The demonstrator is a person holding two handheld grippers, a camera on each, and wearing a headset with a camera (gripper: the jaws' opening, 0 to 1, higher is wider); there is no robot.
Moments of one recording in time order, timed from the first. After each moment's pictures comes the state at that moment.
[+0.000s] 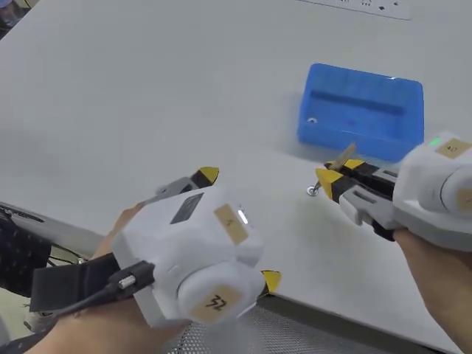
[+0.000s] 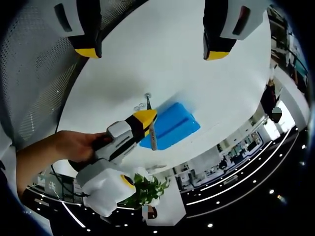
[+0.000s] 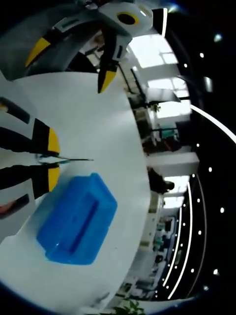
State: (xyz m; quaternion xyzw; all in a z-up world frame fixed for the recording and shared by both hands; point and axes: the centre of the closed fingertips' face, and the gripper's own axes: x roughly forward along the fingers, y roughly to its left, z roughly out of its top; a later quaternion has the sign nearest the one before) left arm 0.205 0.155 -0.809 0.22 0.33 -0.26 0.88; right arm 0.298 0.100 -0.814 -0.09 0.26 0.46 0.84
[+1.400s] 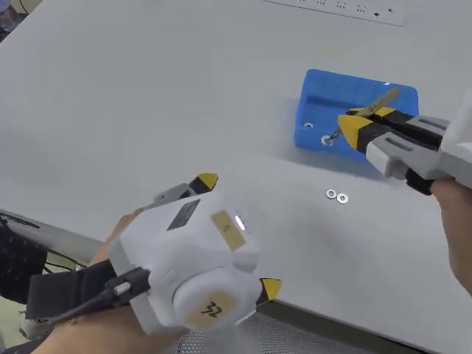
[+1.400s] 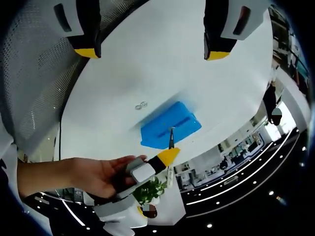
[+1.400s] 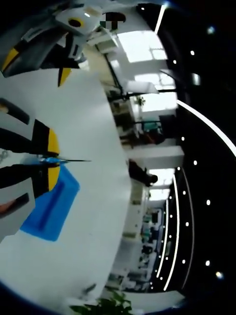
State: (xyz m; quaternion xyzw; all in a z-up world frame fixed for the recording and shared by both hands) left arm 0.204 0.152 -0.808 0.22 0.33 -0.27 0.88; right arm 0.344 0.096 -0.736 -0.07 0.20 0.43 0.88
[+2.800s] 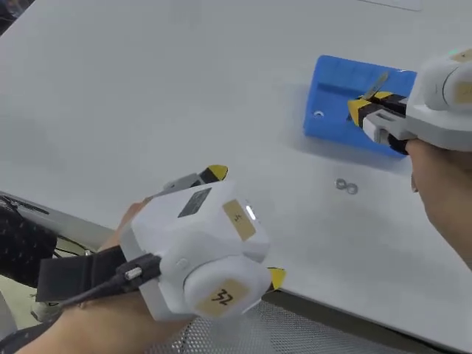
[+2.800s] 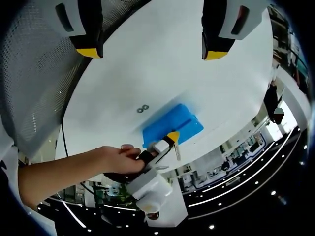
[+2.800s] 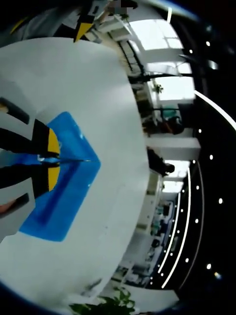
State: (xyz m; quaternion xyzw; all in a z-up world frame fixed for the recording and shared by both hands) left arm 0.202 0.152 -0.812 0.22 0.34 -0.27 0.87; right arm 0.406 0.089 -0.811 -0.13 0.25 0.38 0.88
